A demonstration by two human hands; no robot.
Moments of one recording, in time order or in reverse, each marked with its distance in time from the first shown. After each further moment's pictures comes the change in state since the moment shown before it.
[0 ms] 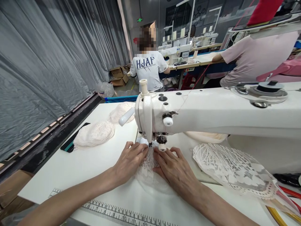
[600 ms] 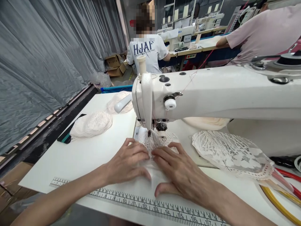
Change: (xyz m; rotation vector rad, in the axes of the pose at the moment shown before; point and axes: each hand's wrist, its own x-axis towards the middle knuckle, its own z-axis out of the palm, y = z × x) left_hand -0.019 0.005 -0.010 -0.309 0.025 0.153; right_hand -0.015 -0.008 -0.026 0.246 -0.136 -0.141
